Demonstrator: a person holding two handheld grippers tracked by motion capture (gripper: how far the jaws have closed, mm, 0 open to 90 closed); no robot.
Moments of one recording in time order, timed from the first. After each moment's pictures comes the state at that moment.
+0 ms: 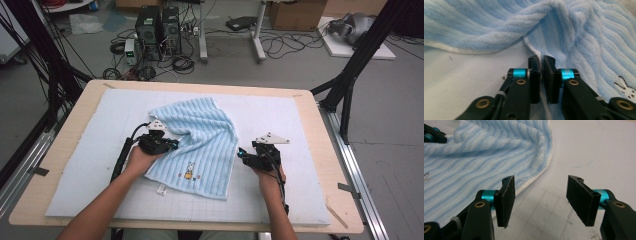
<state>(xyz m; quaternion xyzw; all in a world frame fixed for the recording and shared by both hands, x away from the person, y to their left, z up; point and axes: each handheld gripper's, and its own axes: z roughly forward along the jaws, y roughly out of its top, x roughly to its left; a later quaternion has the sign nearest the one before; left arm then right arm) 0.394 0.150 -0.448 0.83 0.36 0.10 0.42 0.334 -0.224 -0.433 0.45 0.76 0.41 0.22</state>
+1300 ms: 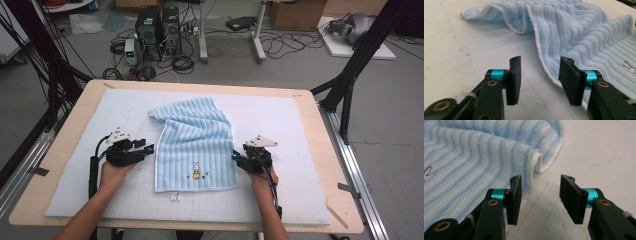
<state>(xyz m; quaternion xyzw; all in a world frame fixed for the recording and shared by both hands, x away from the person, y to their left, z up) 0.342 0.225 -0.448 0.73 0.43 0.17 0.49 0.331 -0.206 -0.444 0.44 0.77 0.40 0.23</state>
